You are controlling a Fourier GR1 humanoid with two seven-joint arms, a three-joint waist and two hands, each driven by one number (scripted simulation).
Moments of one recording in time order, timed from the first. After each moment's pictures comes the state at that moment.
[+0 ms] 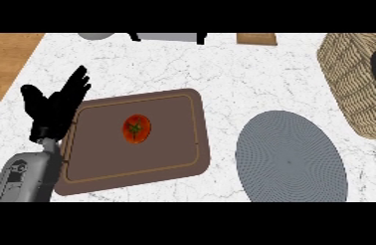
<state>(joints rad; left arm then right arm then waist) -0.27 0.25 0.11 -1.38 0.06 -0.05 0.22 -1.13 -0.45 -0.86 -0.48 1.96 -0.80 1.09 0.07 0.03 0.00</state>
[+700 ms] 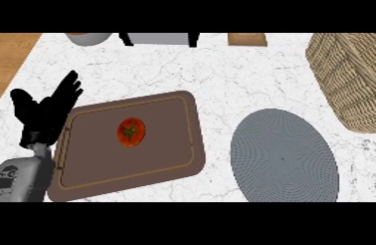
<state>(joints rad) -0.23 0.27 0.14 -1.37 0.07 -0.06 0.22 -1.09 -0.38 -0.96 -0.72 1.96 -1.07 1.09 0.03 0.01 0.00</state>
